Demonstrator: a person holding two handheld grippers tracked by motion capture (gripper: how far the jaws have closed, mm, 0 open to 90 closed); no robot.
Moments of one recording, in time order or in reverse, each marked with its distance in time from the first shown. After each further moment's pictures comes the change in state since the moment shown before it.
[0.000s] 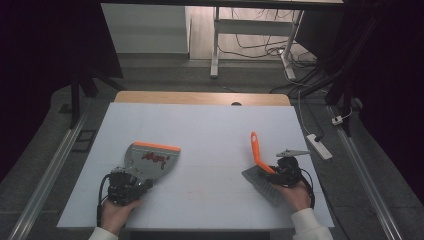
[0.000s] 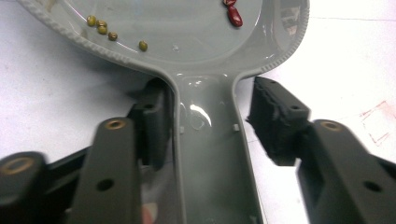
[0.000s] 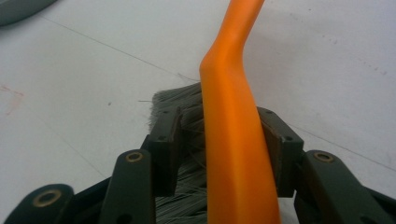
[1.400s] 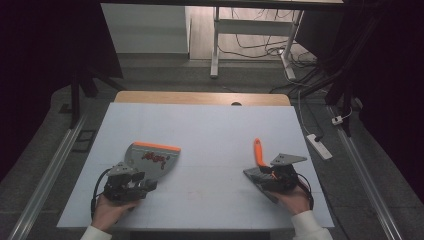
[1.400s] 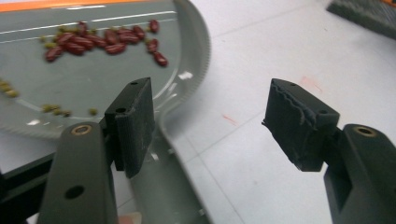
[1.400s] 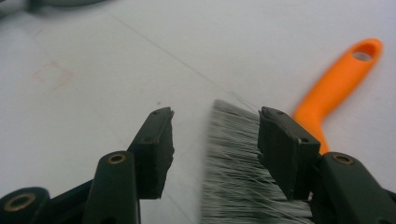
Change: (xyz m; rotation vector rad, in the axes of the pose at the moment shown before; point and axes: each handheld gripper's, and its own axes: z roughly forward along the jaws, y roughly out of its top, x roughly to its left) left arm -0.010 0.011 -0.022 -0.061 -0.190 0.337; right arm 0.032 -0.003 -0.010 -0.080 0.069 -0.240
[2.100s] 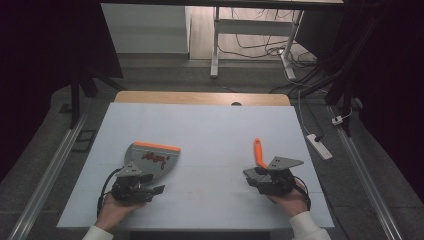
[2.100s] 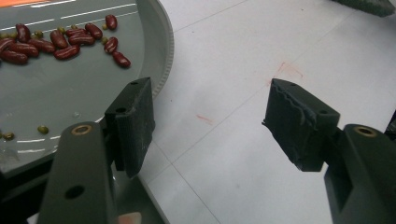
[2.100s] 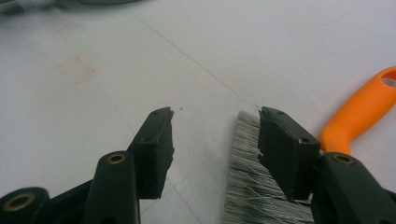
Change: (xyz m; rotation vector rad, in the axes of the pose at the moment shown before) left arm -0.006 0.002 0.013 0.032 -0.060 0.066; right arm 0.010 -0.001 0.003 -0.035 0.030 -0.083
